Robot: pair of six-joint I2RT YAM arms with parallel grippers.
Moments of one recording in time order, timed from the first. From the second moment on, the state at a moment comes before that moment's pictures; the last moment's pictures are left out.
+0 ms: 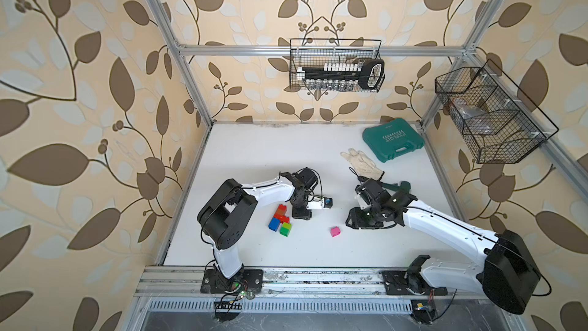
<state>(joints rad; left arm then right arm) -0.69 1.77 1.07 -0.65 0.23 0.84 0.68 1.25 0.76 -0.74 -0.16 0.63</state>
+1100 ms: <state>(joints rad) -0.27 1.50 1.05 -0.80 0.70 0.41 1.00 1.48 0.79 -0.51 0.12 0.57</state>
